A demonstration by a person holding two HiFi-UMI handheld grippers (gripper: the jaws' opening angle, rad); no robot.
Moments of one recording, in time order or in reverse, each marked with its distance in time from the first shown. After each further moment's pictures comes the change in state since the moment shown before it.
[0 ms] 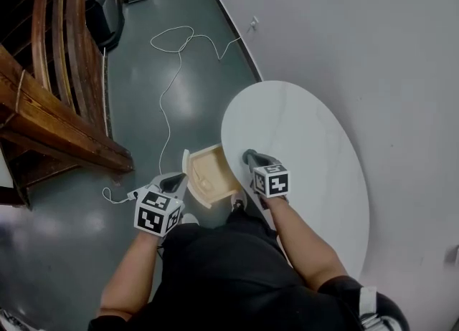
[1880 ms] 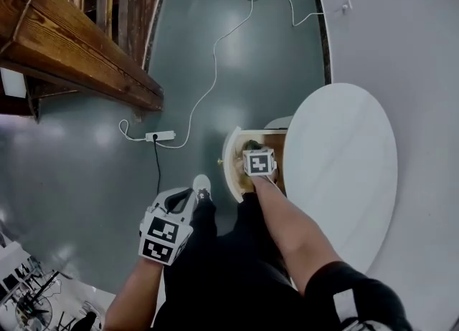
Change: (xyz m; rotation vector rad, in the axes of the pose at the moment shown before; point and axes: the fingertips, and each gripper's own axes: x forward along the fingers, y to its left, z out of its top) left arm -0.032 0.044 -0.127 -0.280 0.150 0.183; right arm 0.238 0.087 -0.151 -0.174 0.459 0.053
